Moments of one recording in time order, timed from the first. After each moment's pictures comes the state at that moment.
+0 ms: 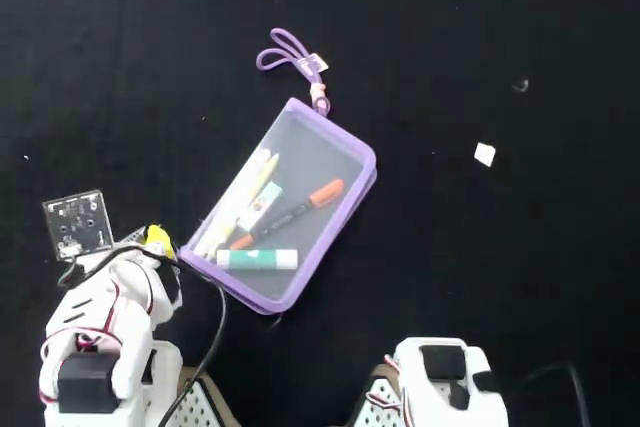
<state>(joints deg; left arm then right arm) -5.2 -104.7 69.9 78.3 13.1 1.8 -50.6 -75.7 99.5 15.1</state>
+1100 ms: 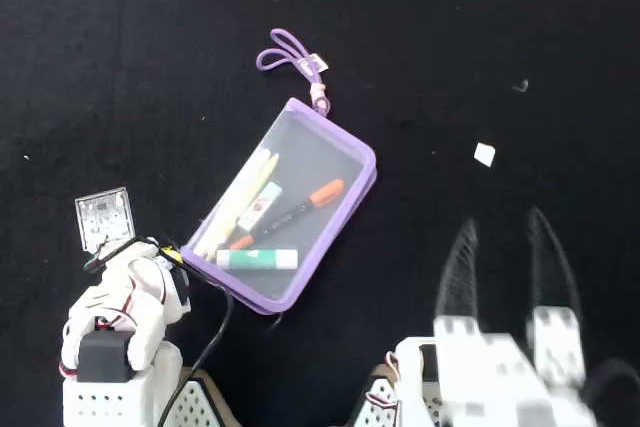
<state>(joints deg) -5.2 -104.7 82.6 77.5 13.2 1.8 -103.8 33.7 77.1 15.0</state>
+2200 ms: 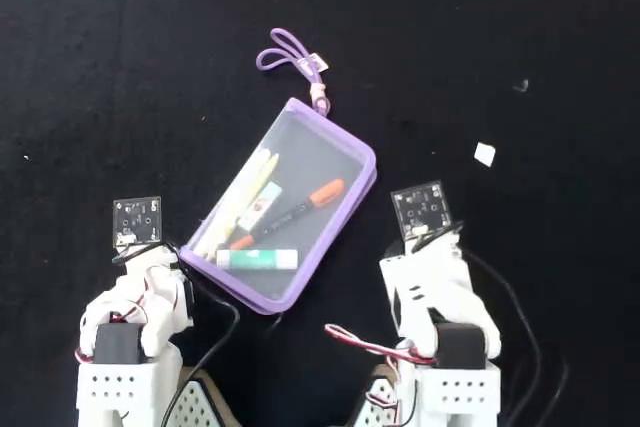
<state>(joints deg) -5.3 -104.1 96.0 73.7 4.3 1.8 -103.8 94.1 68.2 14.9</state>
